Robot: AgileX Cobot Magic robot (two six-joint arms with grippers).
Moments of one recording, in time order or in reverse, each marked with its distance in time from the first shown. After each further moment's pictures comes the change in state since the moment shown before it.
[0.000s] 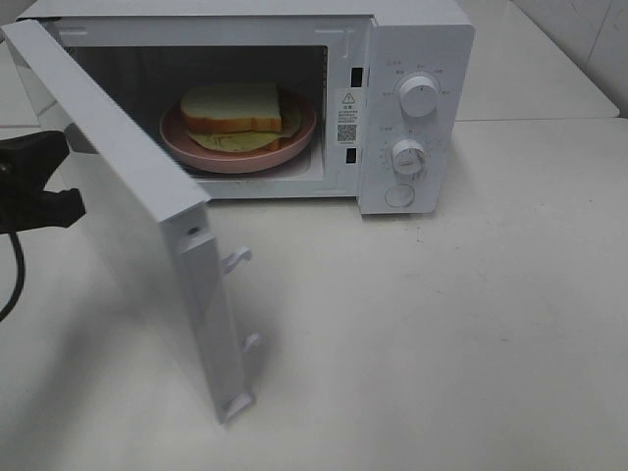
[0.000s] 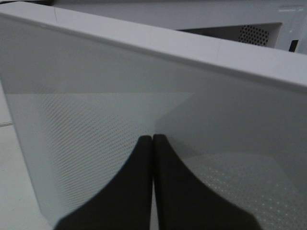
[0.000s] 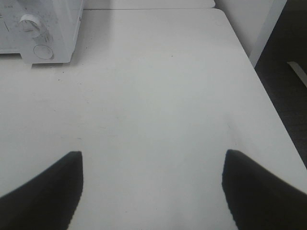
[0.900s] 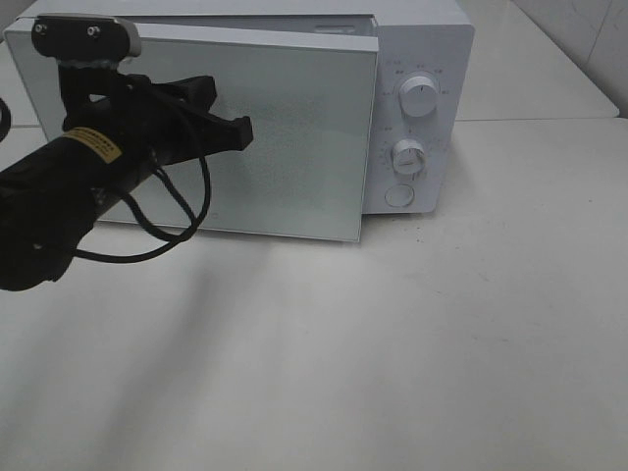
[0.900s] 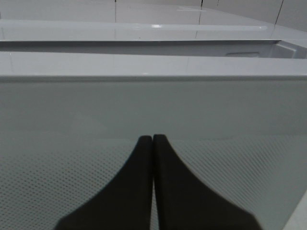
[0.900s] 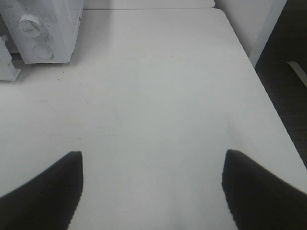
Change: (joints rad) left arm -0.296 0.317 -0.434 -0.302 0.047 0.095; right arm 0.000 0.000 0.000 0.000 0.000 0.000
